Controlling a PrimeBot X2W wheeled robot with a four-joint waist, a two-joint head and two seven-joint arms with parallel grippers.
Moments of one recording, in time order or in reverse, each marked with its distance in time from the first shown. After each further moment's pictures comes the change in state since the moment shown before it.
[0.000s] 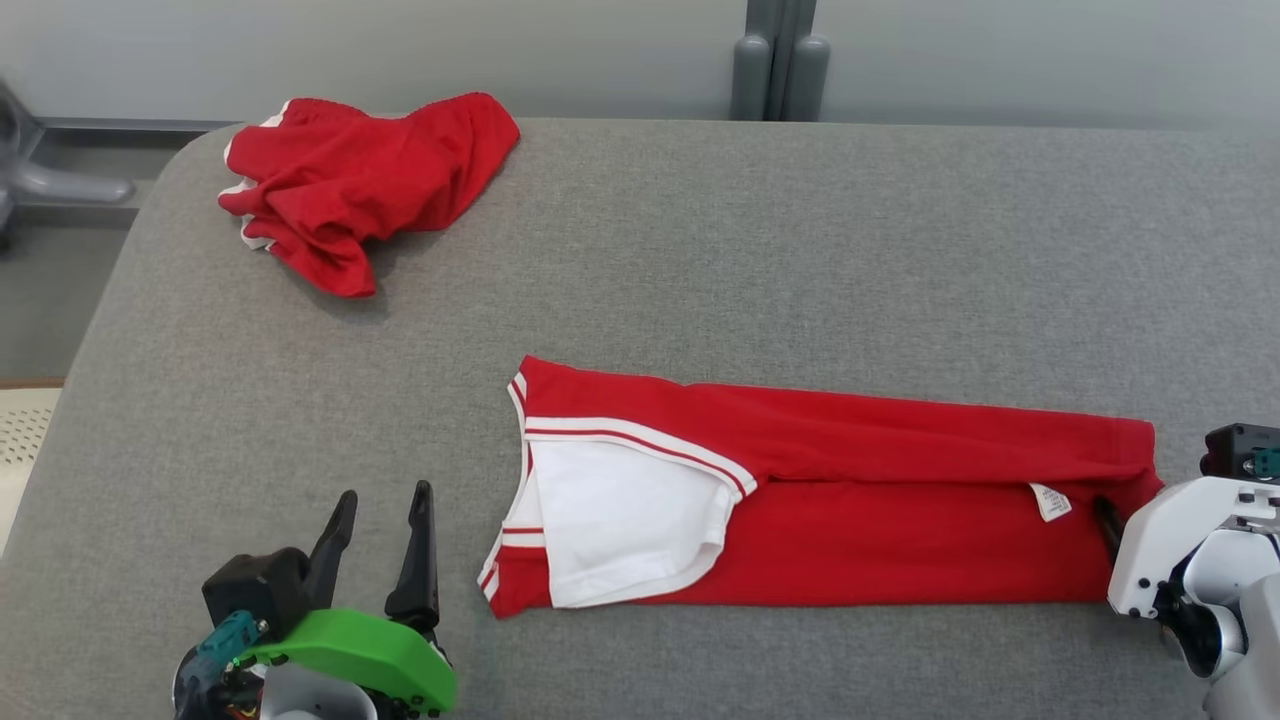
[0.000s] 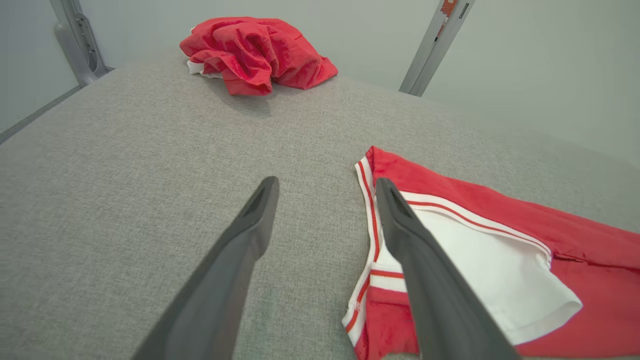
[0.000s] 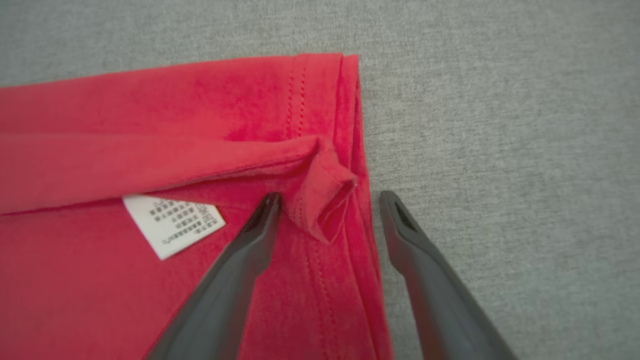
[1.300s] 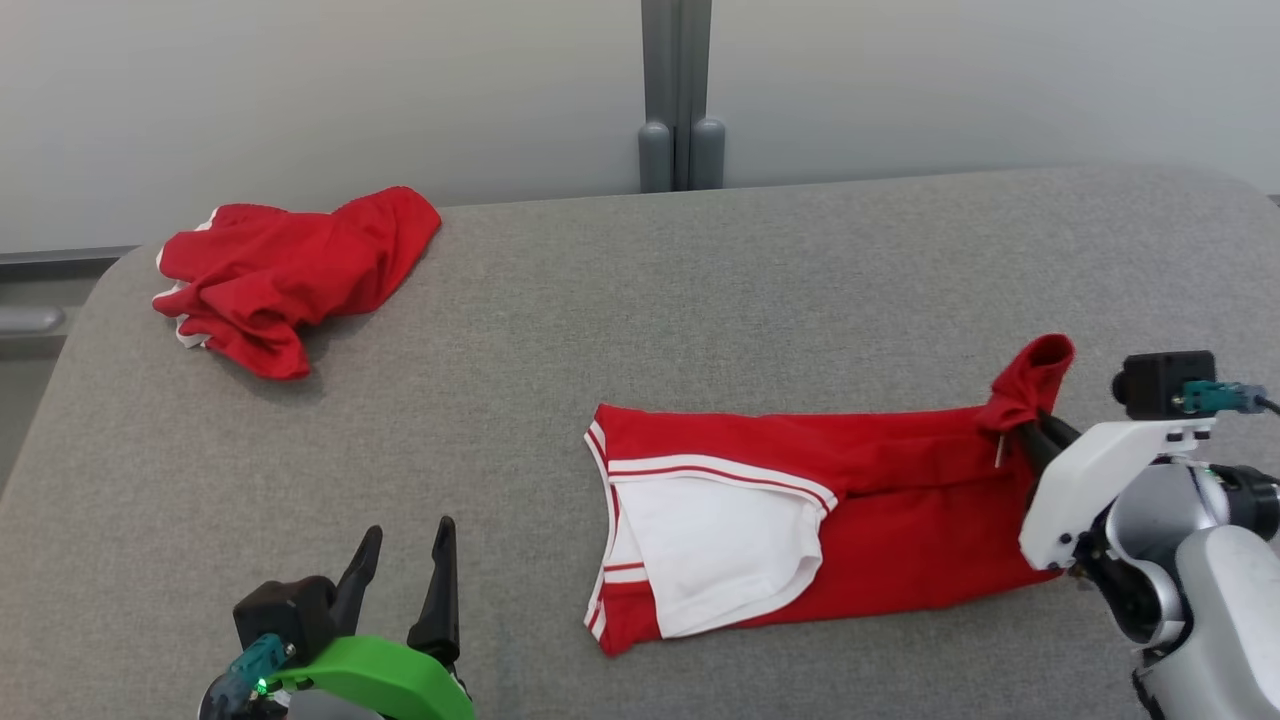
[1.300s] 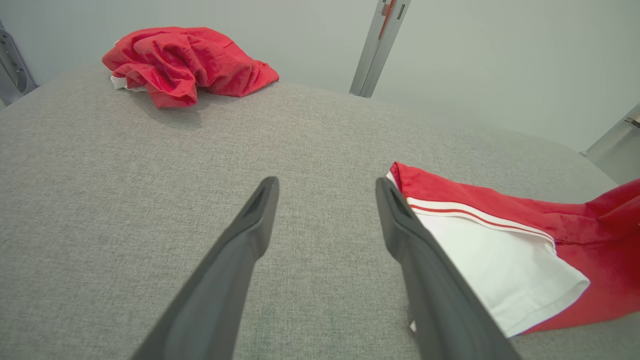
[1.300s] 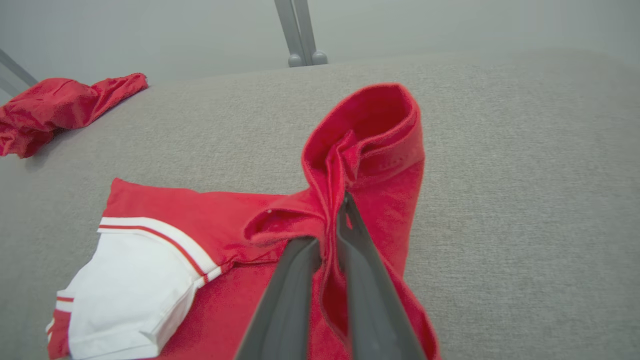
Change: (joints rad) left arm 0.026 -0.016 -0.033 0.025 -0.008 -0.002 0.005; right arm 0.029 -0.013 0.193 -0.361 0.159 0.000 0.005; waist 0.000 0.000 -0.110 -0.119
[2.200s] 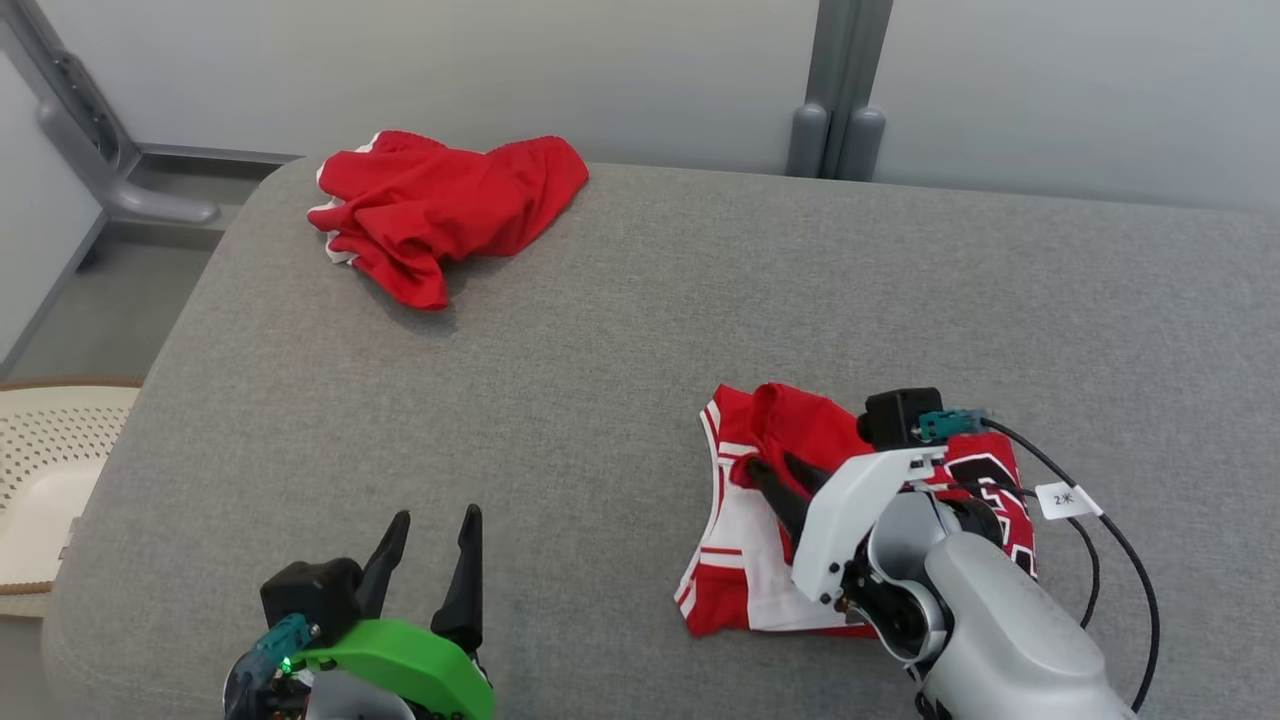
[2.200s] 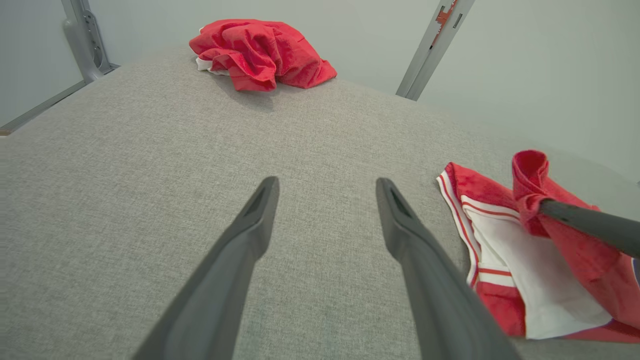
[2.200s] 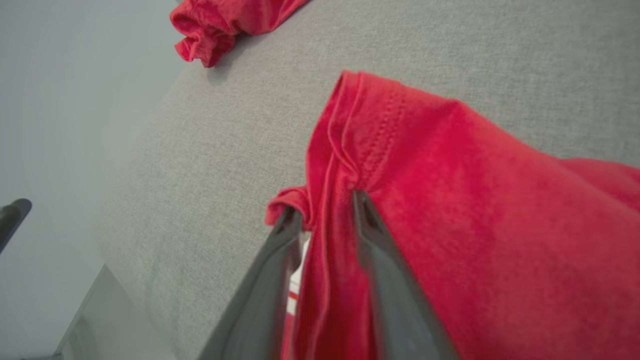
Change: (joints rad) left arm -0.042 -0.025 -0.028 0.034 0.003 -0.034 0.013; right arm -0.176 0.227 0.329 0.362 0.176 -0.001 -0.156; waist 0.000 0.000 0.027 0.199
